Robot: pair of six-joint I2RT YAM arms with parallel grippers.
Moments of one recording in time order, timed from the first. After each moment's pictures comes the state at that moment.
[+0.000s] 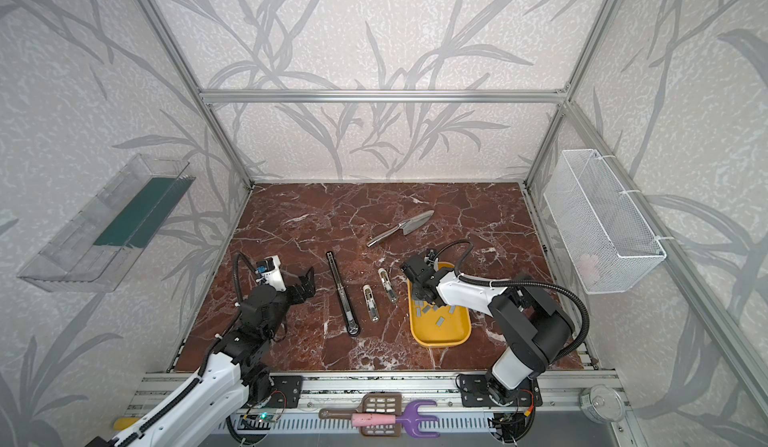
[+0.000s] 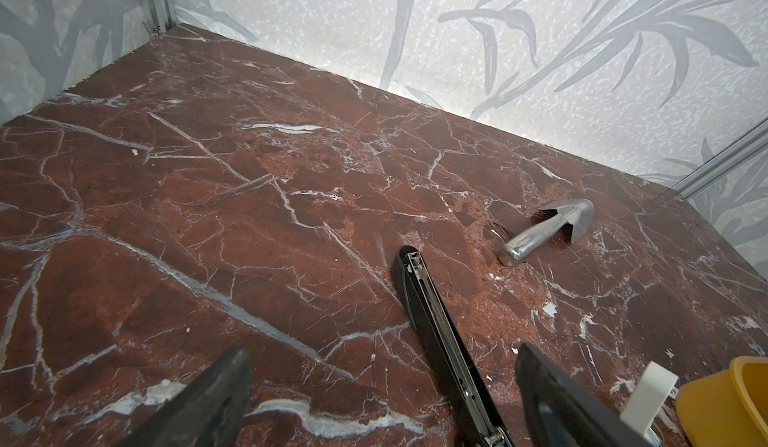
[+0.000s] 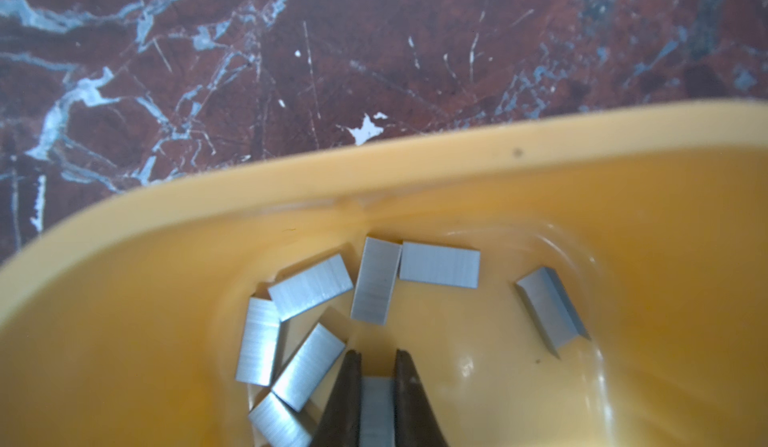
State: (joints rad) left arm -0.37 0.62 0.15 0.14 -0.28 -0.43; right arm 0.72 1.60 0.79 -0.39 0.32 0.77
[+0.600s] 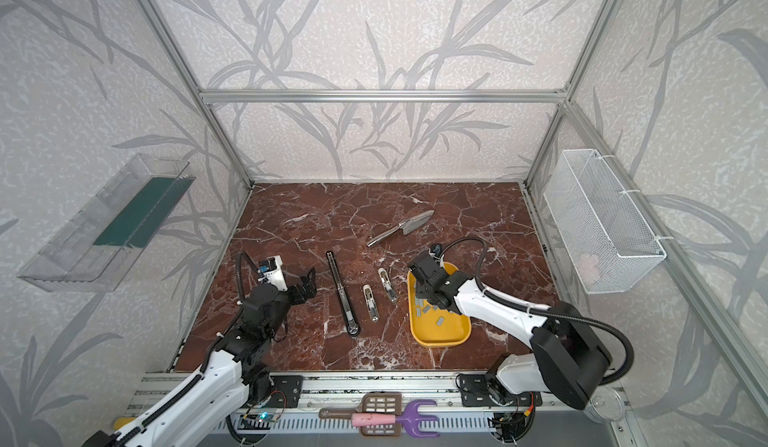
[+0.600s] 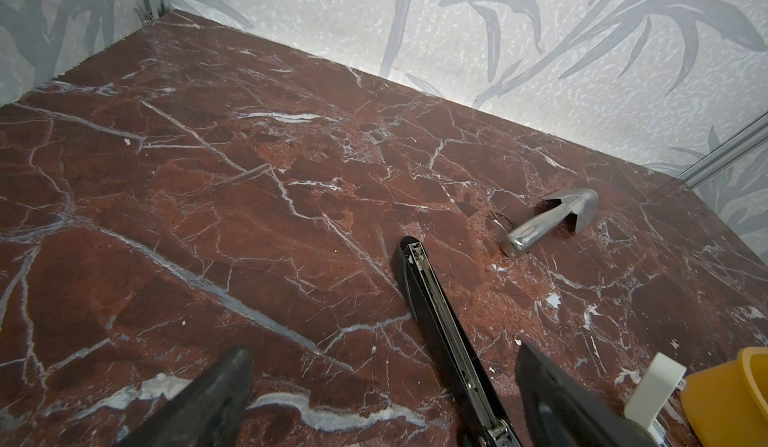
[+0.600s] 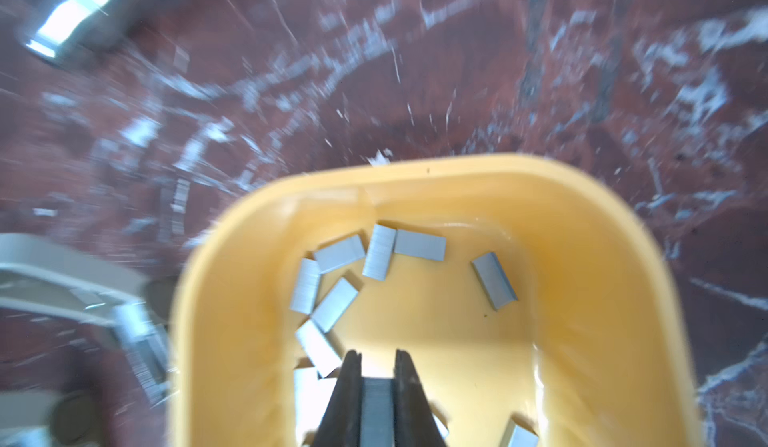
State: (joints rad) left arm -0.37 0.67 0.15 0.14 -0.26 -0.43; right arm 0.74 1.29 0.74 -0.45 0.34 0.70
